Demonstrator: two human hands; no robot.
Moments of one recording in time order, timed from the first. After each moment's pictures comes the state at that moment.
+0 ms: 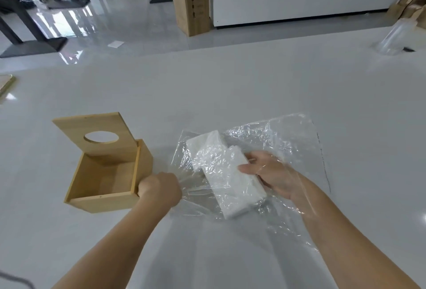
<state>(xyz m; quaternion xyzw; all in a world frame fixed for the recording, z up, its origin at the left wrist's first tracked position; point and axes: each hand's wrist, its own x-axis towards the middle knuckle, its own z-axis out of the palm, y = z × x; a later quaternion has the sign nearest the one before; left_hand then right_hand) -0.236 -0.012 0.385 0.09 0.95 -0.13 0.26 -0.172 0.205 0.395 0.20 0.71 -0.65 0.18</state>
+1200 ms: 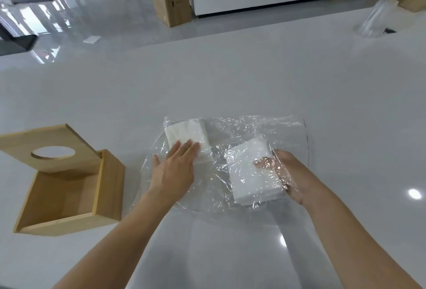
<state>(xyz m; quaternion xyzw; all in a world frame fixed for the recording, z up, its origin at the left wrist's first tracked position) -0.249 0.050 0.358 0.24 0.96 0.14 0.09 -0.142 0.264 0.386 0.32 0.65 -0.69 0.09</state>
